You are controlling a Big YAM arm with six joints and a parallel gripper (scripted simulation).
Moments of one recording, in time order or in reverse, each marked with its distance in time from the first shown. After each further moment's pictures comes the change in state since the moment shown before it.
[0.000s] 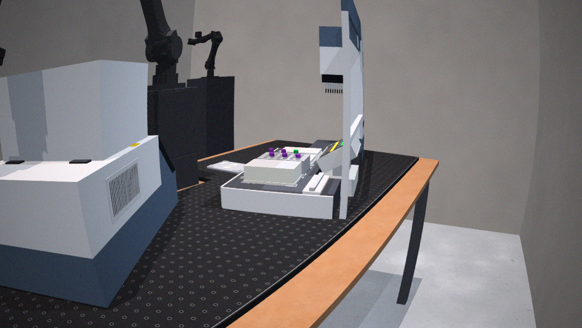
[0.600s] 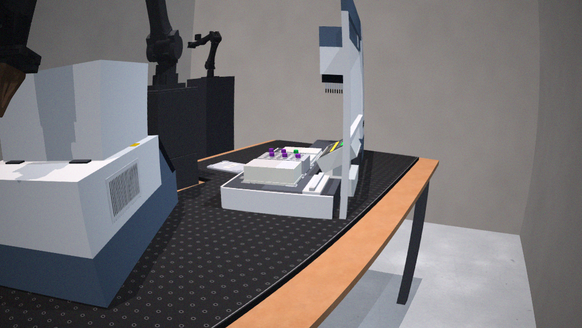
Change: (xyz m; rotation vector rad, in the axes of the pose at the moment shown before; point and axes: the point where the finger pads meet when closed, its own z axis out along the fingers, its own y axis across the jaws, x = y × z) arm 0.004 0.085 0.014 -0.034 -0.018 -0.142
